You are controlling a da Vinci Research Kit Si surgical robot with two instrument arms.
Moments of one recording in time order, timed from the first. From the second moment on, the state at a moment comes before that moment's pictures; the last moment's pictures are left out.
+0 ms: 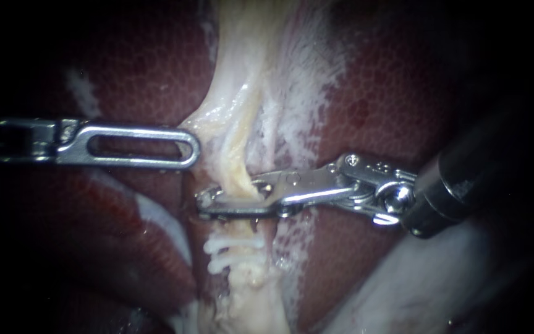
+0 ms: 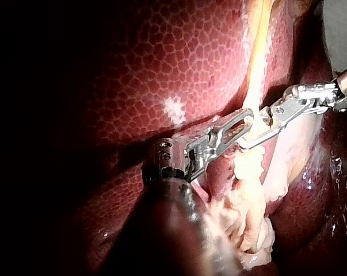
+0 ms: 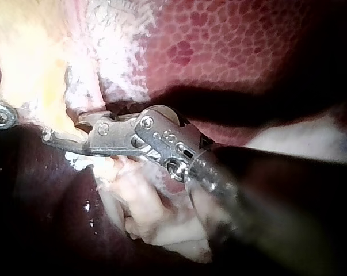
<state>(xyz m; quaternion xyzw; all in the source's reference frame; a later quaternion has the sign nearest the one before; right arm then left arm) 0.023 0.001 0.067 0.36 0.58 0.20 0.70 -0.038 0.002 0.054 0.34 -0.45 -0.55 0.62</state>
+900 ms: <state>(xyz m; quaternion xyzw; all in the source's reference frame) 0.025 0.000 0.067 0.34 0.59 0.22 0.70 -0.038 0.002 0.053 0.34 -0.45 -0.55 0.62</state>
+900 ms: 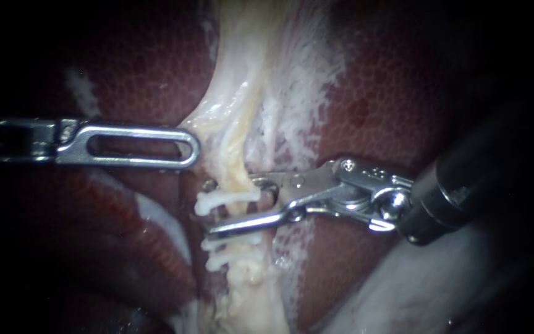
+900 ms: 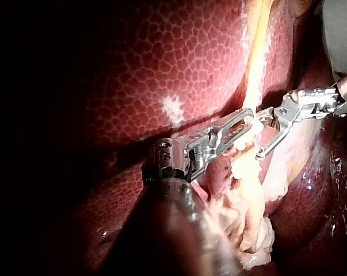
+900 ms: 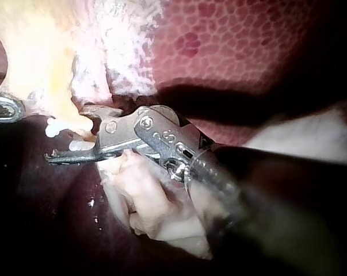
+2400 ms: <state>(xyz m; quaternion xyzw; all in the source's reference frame) 0.009 0.002 0.061 0.25 0.60 0.16 0.74 -0.038 0.002 0.054 0.34 -0.46 -0.55 0.62</state>
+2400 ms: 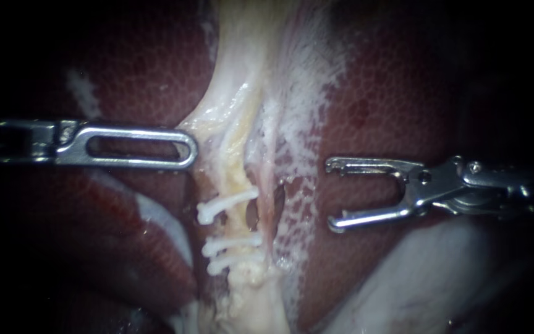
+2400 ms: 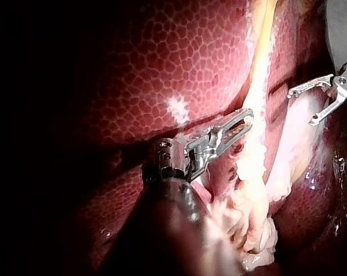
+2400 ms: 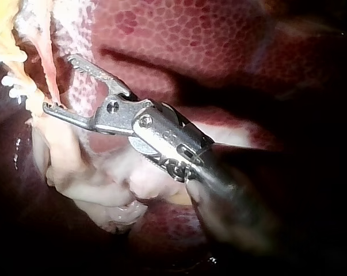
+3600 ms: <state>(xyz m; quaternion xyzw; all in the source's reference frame) 0.009 0.001 0.061 0.25 0.60 0.17 0.74 -0.040 0.001 0.059 0.34 -0.45 -0.55 0.61</state>
